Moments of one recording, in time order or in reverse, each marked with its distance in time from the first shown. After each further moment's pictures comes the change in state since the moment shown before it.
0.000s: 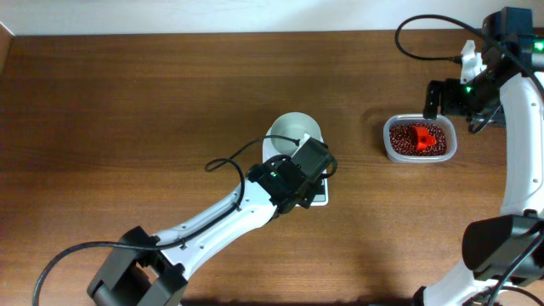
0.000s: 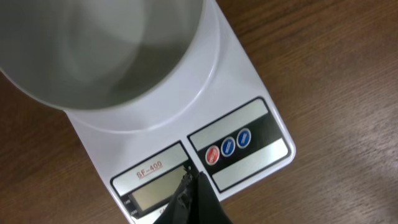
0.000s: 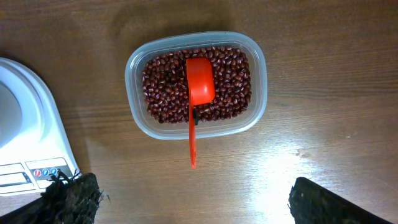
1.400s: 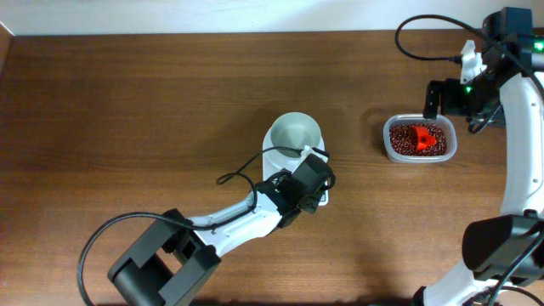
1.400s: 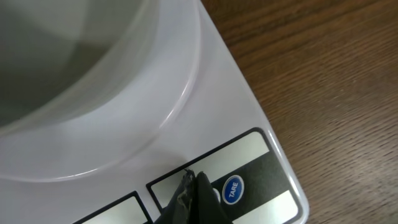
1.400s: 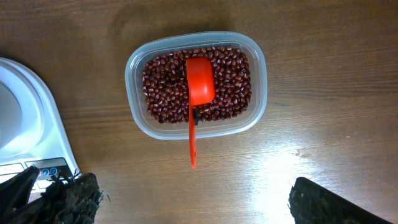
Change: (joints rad) left arm -0.022 0.105 -0.193 0.425 -0.005 -0.045; right arm 0.000 0.000 0.000 0.000 0.000 0.000
